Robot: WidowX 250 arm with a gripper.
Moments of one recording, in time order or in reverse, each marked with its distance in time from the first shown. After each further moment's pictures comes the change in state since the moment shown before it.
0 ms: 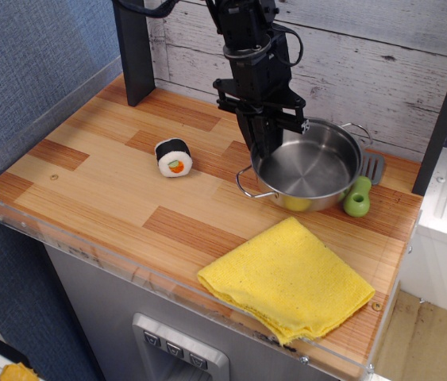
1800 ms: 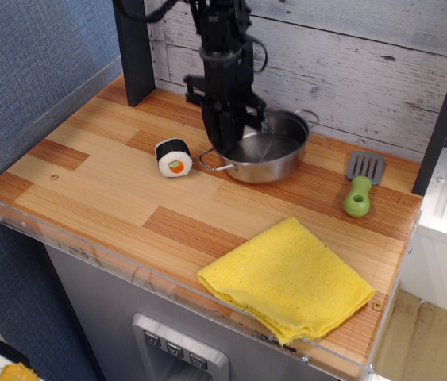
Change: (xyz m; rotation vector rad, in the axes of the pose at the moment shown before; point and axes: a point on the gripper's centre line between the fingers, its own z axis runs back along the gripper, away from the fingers) arm 0.001 0.062 -0.029 0.125 0.116 0.053
